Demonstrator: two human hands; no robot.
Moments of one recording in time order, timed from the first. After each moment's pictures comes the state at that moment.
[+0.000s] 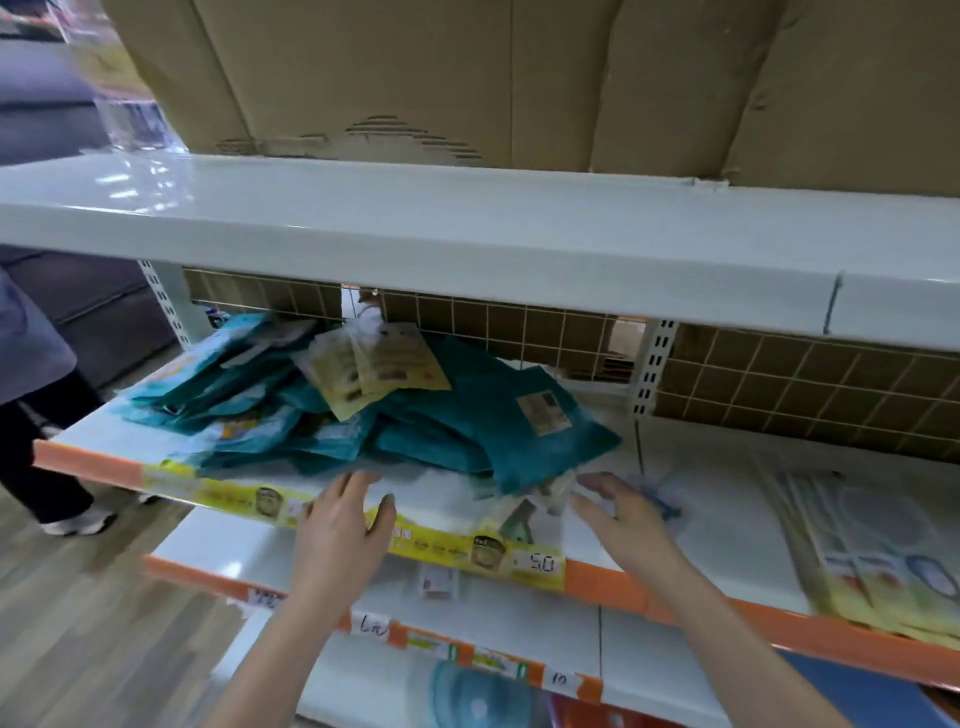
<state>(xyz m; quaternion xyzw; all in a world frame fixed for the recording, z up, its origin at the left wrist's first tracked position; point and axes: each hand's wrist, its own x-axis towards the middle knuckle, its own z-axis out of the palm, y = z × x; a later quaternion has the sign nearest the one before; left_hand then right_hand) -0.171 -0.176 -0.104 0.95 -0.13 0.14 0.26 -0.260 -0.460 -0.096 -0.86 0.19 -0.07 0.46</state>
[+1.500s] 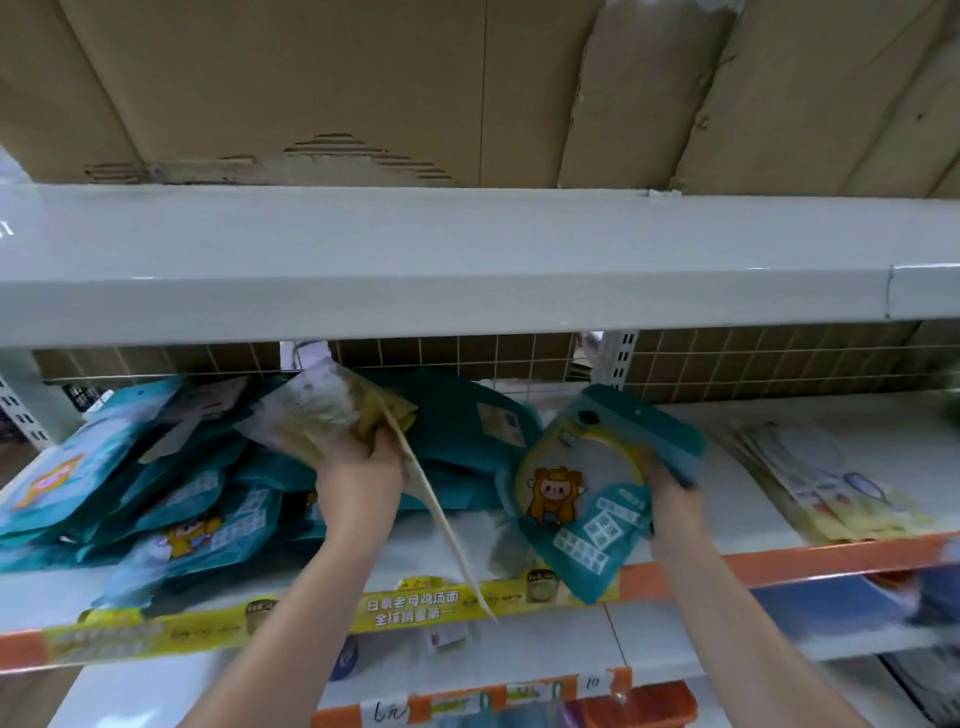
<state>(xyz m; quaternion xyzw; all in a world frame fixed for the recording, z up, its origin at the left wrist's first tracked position) -0.071 -0.181 -0.018 0.81 -0.05 -0.01 0.58 -0.217 -0.427 -0.102 -0.44 0.51 -0.36 0.64</state>
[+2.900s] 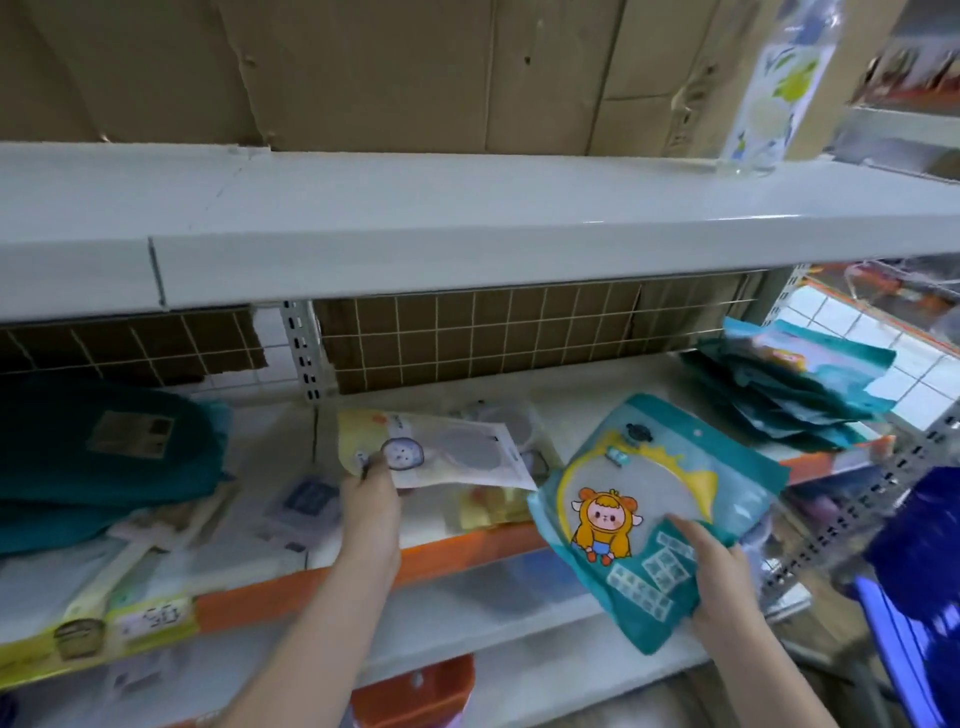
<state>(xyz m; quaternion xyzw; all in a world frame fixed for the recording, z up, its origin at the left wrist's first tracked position) -0.324 -0.559 -0.086 0.62 0.07 -0.24 0.75 -0.581 -0.708 -0.106 -0.37 0.52 -0.38 0.66</state>
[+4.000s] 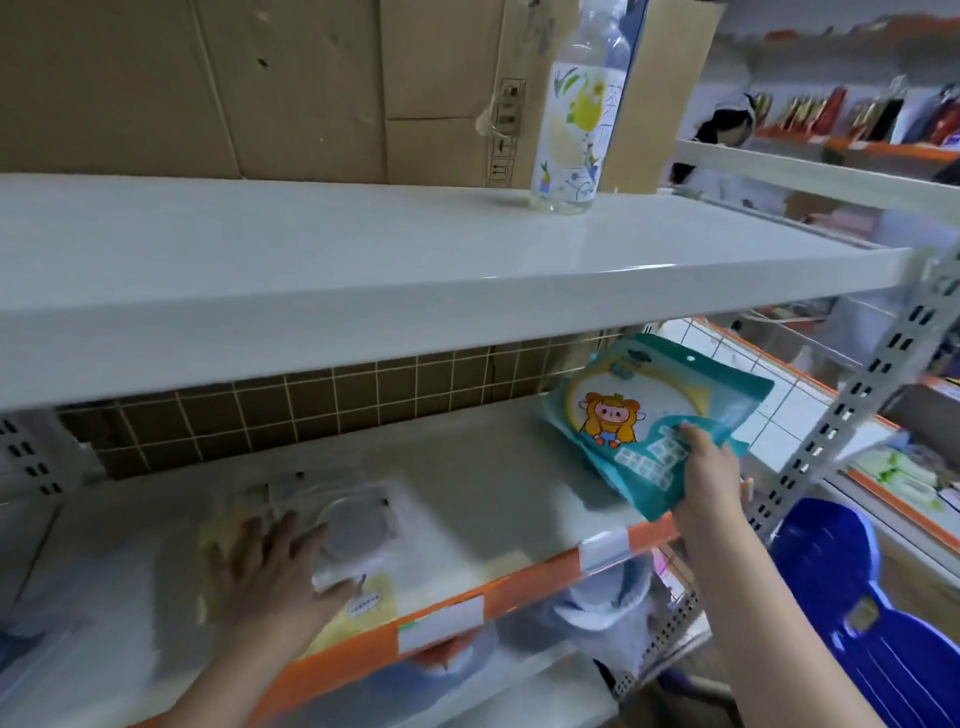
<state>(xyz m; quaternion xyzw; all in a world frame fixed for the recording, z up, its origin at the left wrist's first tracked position) -0.364 -0.699 -0.139 0.94 -0.35 -0.05 0.03 -0.639 -0.976 -0.040 -0.34 0.50 -0.52 0.61</state>
